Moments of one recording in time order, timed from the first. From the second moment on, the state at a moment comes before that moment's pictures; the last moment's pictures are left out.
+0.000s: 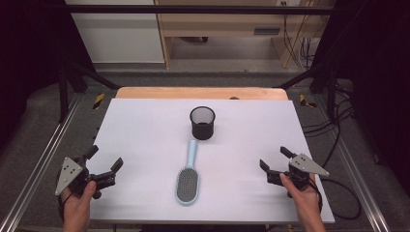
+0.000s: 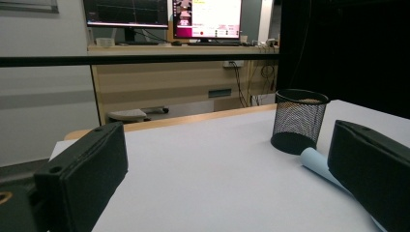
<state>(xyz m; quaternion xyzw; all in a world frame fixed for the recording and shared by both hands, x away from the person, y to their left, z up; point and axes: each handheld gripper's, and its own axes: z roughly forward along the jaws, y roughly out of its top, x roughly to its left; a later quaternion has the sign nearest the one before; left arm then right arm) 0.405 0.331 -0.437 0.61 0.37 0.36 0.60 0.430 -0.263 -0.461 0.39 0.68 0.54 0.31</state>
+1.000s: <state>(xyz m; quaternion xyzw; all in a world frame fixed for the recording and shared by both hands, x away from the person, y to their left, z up) 0.408 0.338 -0.440 0.61 0.39 0.36 0.59 0.458 -0.160 -0.418 0.35 0.77 0.47 0.24</state>
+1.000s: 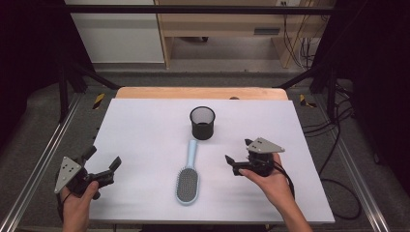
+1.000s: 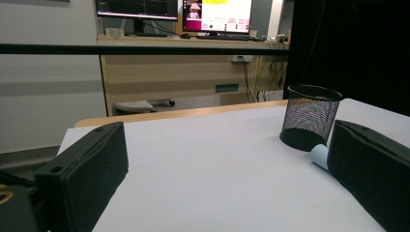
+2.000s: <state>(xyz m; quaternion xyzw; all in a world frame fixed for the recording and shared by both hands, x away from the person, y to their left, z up) 0.409 0.330 -0.439 0.62 0.38 0.36 0.59 0.507 -0.057 -0.413 0.28 0.84 0.41 0.22</state>
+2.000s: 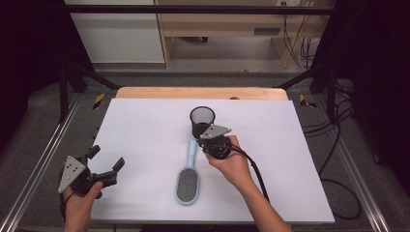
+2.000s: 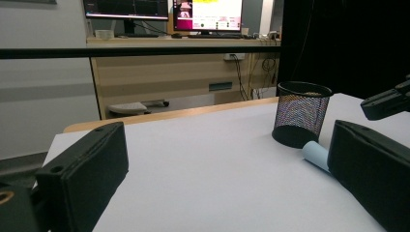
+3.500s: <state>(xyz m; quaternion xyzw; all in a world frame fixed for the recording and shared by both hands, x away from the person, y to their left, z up) 0.411 0.324 -0.440 0.63 0.37 0.35 0.58 0.534 0.009 -0.467 0.29 0.88 0.32 0.21</state>
